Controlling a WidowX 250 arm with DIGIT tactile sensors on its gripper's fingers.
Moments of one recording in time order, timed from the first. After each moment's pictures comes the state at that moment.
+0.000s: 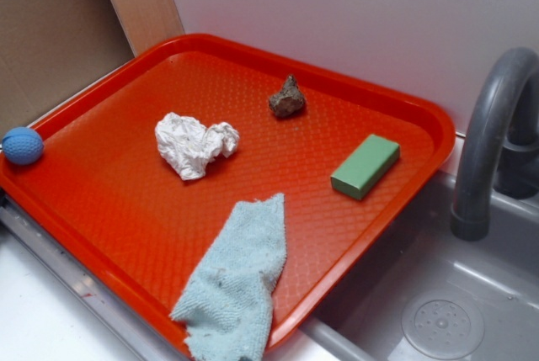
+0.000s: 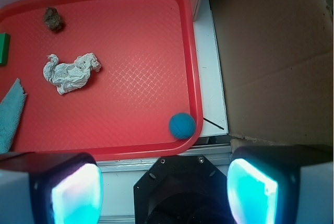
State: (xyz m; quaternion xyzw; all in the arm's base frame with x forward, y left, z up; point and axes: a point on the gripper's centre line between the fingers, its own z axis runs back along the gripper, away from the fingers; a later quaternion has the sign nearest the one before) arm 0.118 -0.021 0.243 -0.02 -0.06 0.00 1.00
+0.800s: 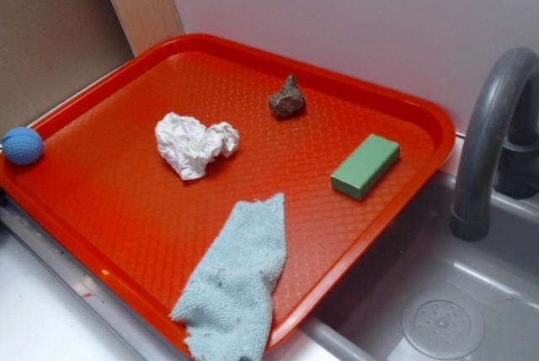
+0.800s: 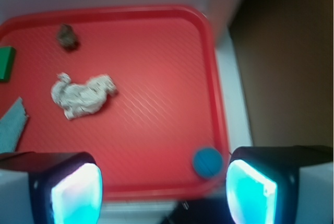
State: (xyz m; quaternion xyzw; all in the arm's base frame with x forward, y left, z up) arm 0.140 -0.073 0.209 -0.01 -0.15 -0.04 0.99
